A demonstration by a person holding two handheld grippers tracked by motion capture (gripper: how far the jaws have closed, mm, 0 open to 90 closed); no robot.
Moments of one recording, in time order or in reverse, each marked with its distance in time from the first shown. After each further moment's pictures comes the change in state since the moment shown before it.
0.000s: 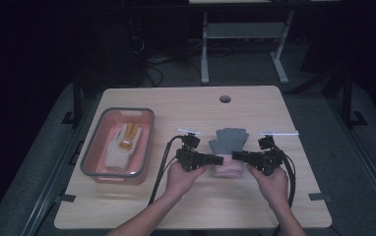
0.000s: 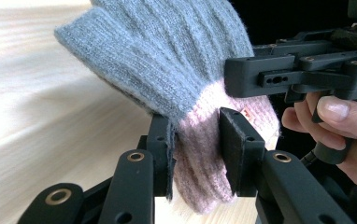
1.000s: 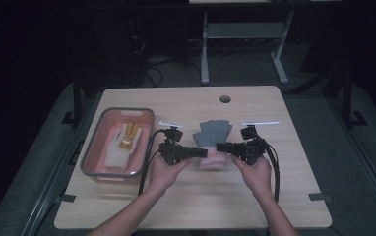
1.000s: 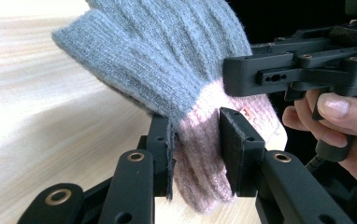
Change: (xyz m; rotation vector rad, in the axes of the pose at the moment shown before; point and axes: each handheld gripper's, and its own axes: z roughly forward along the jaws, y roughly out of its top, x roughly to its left) left arm 0.013 0.008 -0.044 -0.039 0.045 0.010; right arm 0.030 0.027 0.028 0.015 0.050 -0.038
